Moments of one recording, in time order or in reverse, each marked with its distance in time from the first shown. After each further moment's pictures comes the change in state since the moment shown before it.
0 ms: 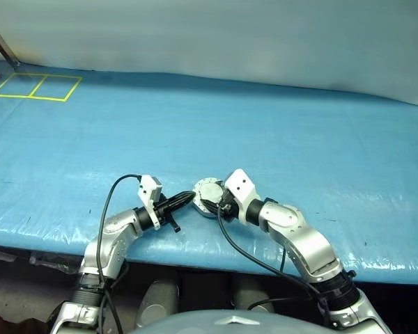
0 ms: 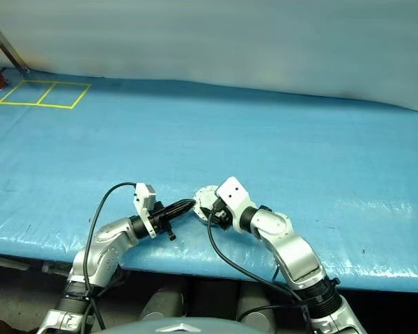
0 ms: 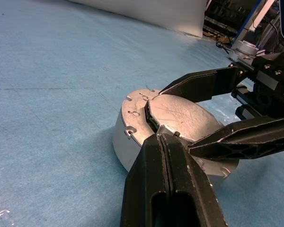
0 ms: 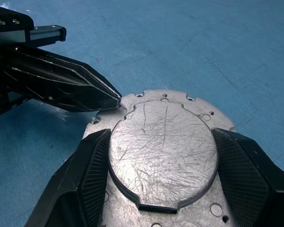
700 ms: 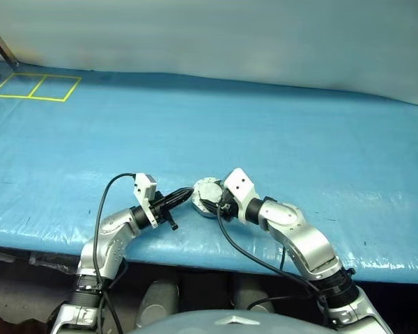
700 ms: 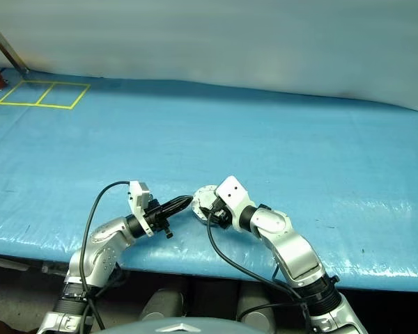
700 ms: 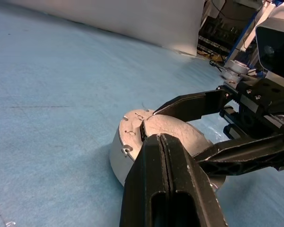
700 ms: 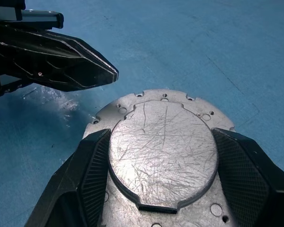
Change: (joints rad) left arm 0.008 -0.003 0.031 -0.025 -0.043 0.007 -0.027; right arm -0.016 -0.001 0.002 0.013 0.000 0.000 0.012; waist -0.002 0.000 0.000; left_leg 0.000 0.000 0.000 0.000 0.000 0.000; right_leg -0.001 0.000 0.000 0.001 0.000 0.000
